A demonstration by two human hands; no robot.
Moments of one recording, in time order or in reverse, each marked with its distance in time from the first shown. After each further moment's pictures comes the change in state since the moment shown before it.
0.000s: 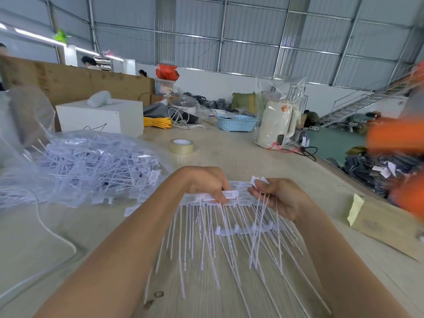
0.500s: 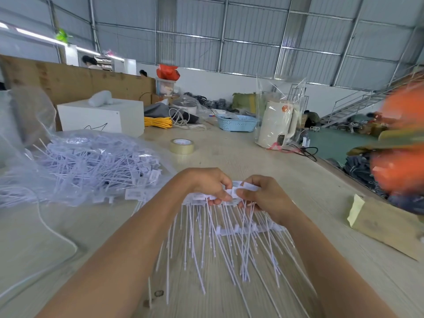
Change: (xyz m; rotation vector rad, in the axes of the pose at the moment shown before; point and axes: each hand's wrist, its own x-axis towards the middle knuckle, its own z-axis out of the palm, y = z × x) left_hand 0.002 -0.003 0.001 0.051 0.018 0.039; right_hand -0.009 0.014 0.019 -0.658 -0.063 -0.257
